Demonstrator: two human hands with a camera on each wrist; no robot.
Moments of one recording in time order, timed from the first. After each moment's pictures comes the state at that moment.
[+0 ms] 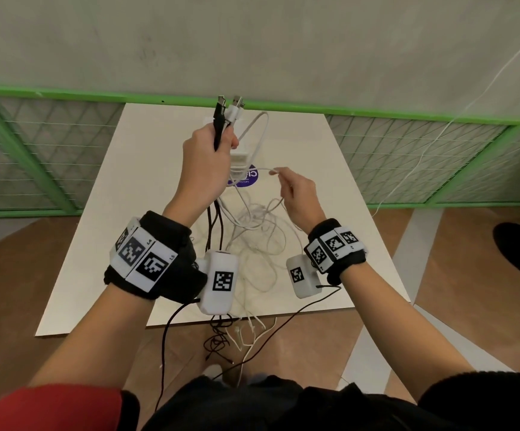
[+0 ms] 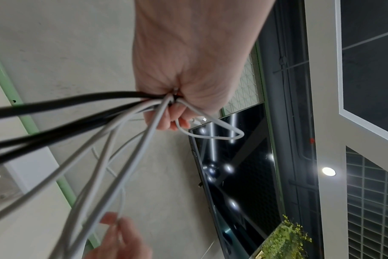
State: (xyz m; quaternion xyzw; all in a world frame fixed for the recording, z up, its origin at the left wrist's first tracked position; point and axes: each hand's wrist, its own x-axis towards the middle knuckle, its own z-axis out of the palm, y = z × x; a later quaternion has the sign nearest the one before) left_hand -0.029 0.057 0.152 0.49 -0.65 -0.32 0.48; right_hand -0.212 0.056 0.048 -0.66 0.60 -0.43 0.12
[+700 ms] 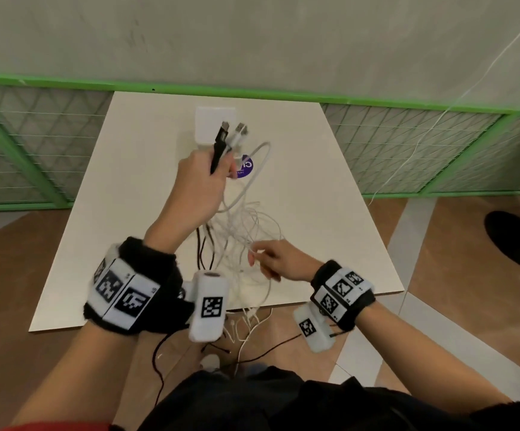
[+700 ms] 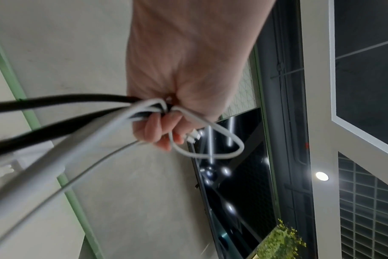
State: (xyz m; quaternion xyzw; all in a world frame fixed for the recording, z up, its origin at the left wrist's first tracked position) left_hand -0.017 0.087 0.144 0.50 -0.69 -0.36 0.39; right_hand -0.193 0.142 0.016 -0.68 0.54 -0.15 0.47
